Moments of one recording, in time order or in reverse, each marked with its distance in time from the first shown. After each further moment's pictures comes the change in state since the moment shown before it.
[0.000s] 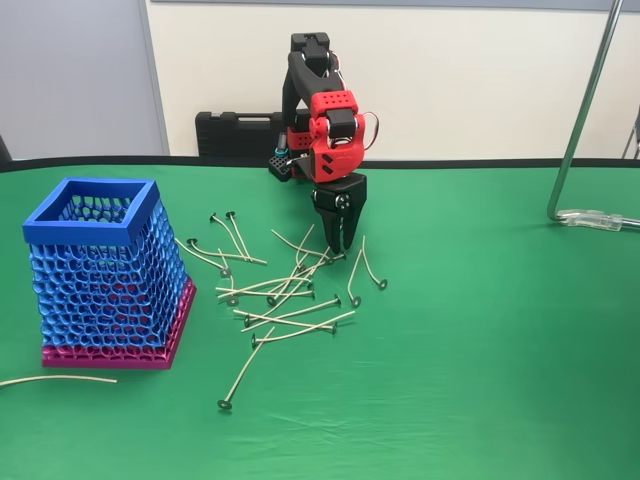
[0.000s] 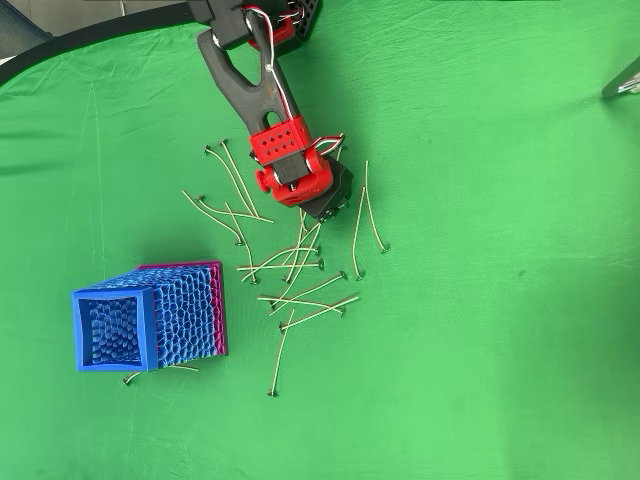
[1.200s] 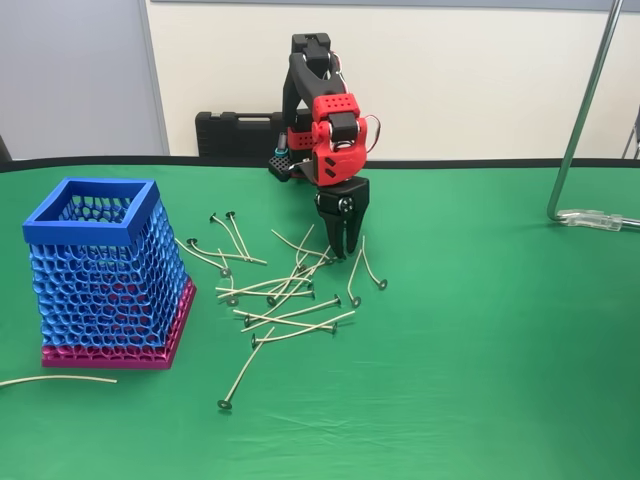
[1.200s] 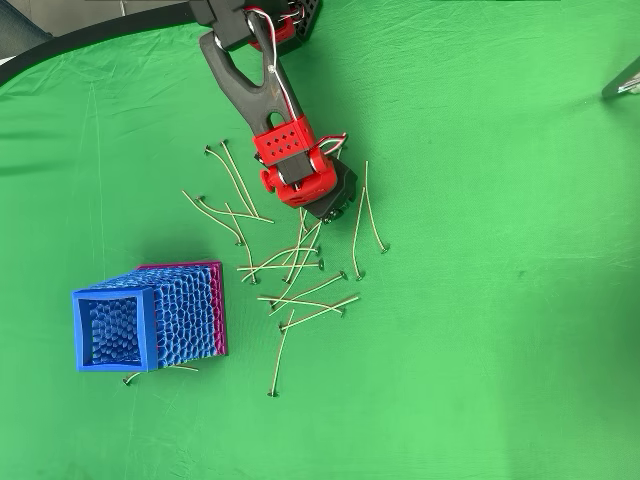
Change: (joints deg) arm -0.2 -1.1 1.4 -3.2 0.2
